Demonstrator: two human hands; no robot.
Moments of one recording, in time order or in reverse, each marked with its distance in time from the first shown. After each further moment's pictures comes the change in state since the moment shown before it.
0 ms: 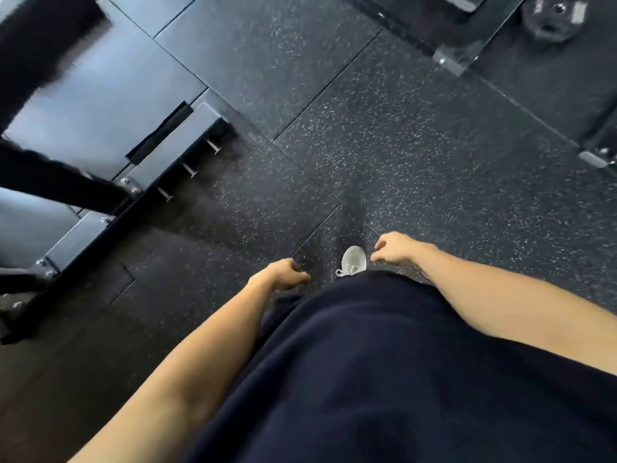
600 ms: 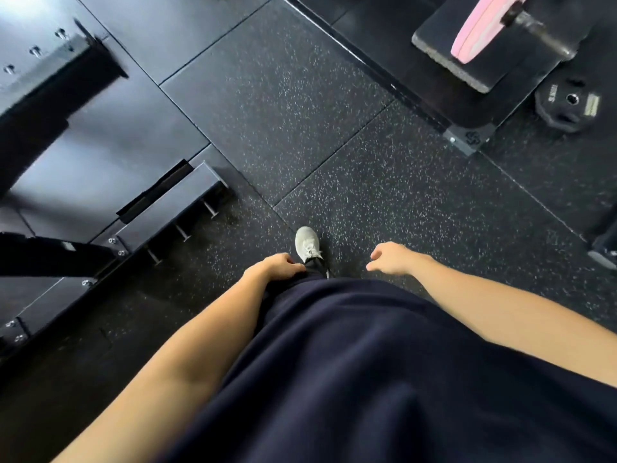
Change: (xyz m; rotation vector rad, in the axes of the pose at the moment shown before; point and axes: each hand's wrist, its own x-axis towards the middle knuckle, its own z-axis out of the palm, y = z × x) left_hand 0.160 0.111 -0.310 -0.105 0.044 0.018; right_hand 0.182 -0.105 -0.286 0.022 -0.015 -0.045
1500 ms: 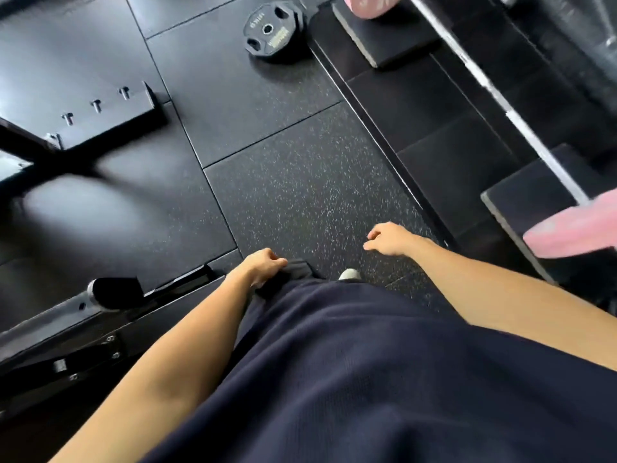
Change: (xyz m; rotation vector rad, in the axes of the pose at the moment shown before) left_hand 0.262 0.123 -0.570 -0.335 0.224 -0.185; right_hand 0.345 -0.370 -0.558 -0.166 0.011 -0.194
